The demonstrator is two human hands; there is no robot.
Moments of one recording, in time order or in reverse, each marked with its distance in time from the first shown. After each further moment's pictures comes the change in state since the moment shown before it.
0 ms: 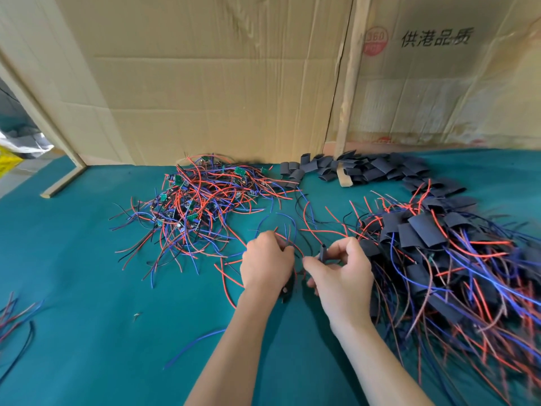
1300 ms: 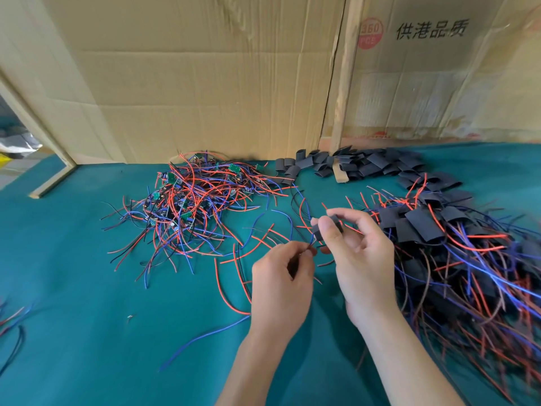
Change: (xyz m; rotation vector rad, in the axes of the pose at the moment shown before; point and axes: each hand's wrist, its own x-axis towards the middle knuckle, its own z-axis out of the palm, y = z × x) left_hand -0.067 0.003 -0.008 -0.441 0.087 0.425; right_hand 0.008 -0.036 -0.019 0.302 -0.101 -0.143
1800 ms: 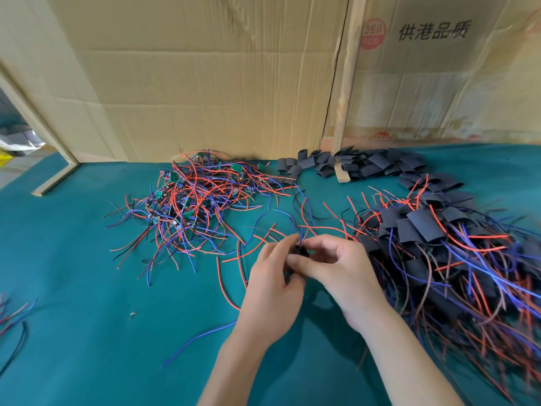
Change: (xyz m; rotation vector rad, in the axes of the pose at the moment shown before) left_hand -0.001 -0.011 -0.022 0.083 -0.206 -0.004; right_hand -0.005 0.010 -0.003 -0.193 -0.334 0.261
